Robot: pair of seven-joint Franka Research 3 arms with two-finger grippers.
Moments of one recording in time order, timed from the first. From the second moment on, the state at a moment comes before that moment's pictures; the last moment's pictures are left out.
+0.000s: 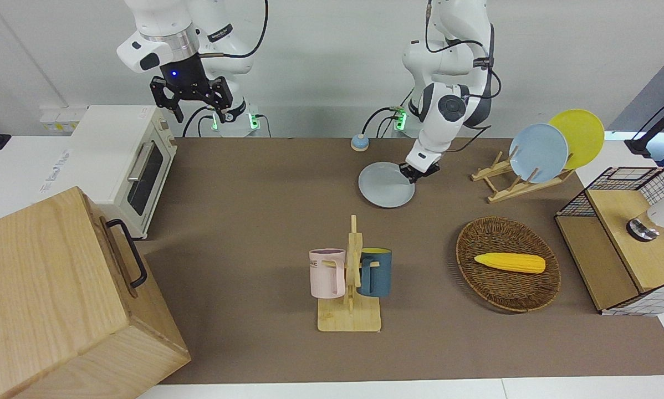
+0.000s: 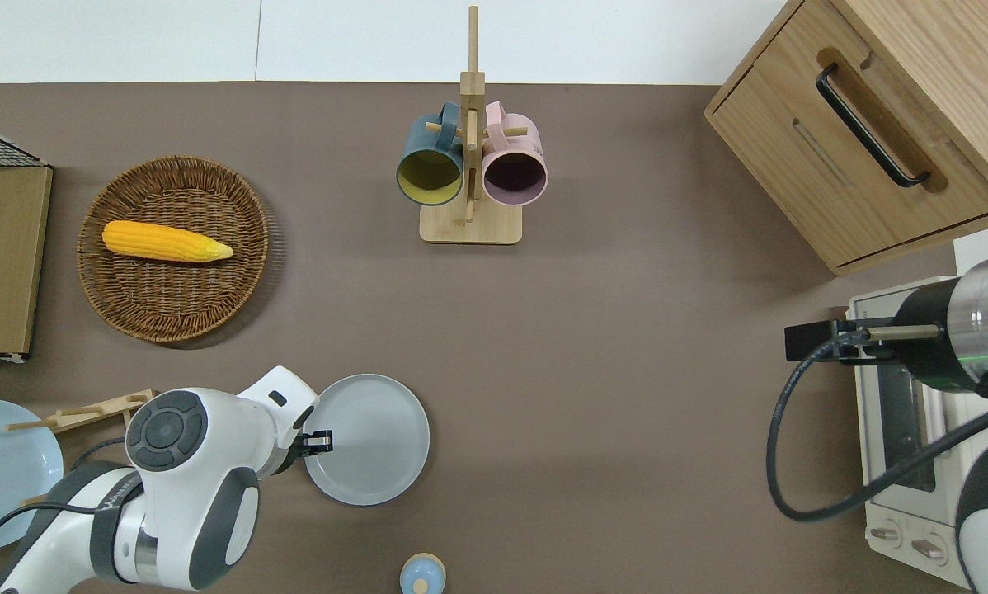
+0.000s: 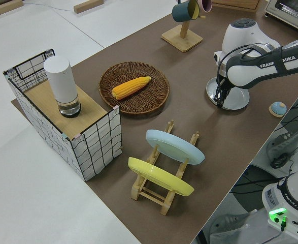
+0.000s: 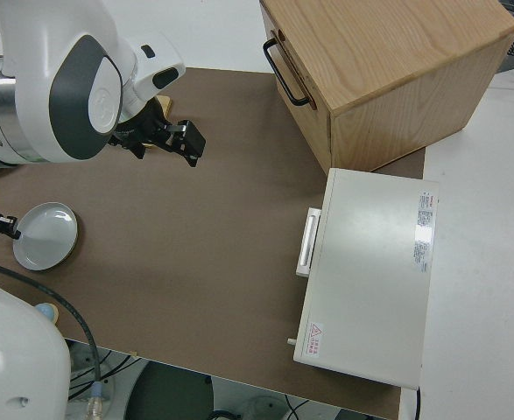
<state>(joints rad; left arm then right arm) -0.22 -0.12 -0.11 -2.54 -0.12 2.31 -0.28 -0.25 -0.12 0.37 -1.63 0.05 1.51 0.17</state>
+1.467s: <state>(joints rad) -0.47 -0.09 -0.10 -2.54 -0.27 2.45 -0.69 -0.25 -0.12 0.37 -1.63 0.05 1.51 0.17</state>
